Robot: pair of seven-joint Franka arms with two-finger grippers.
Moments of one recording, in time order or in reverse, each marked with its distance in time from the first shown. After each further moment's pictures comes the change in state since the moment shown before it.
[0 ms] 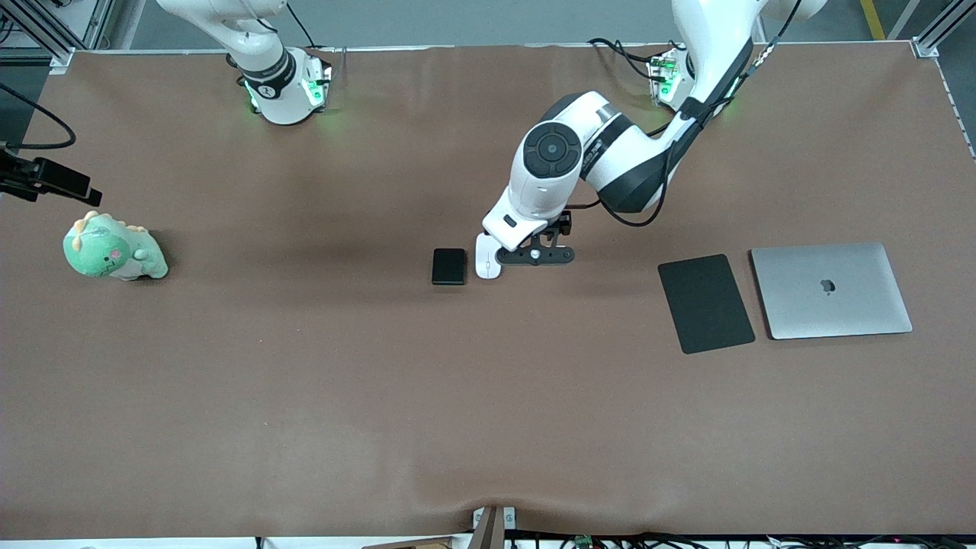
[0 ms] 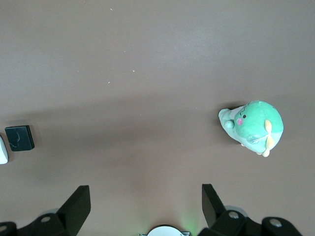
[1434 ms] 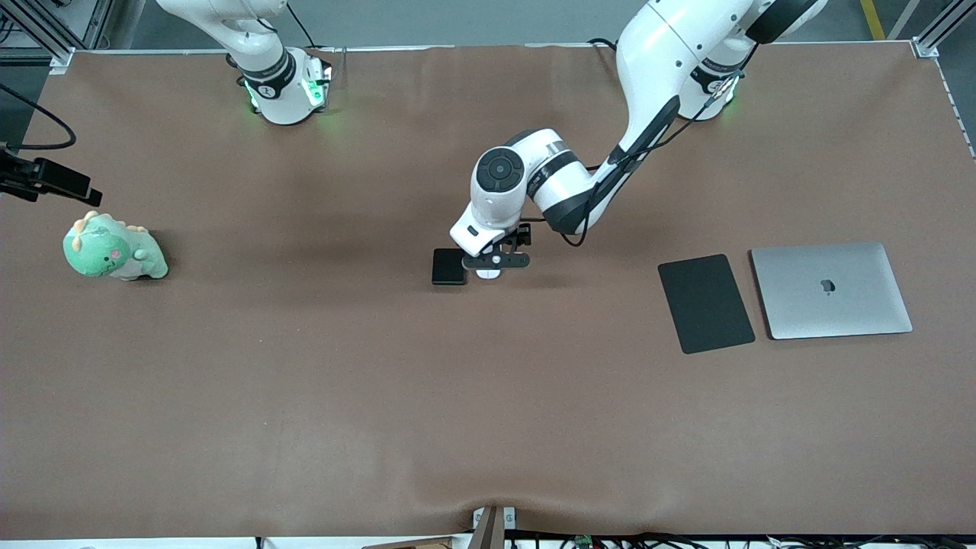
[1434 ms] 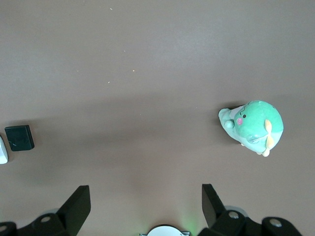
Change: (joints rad) left arm -0.104 0.209 0.000 -0.007 0.160 0.229 -0.168; right arm 0.000 0.000 0.000 0.000 0.000 -0.001 0.000
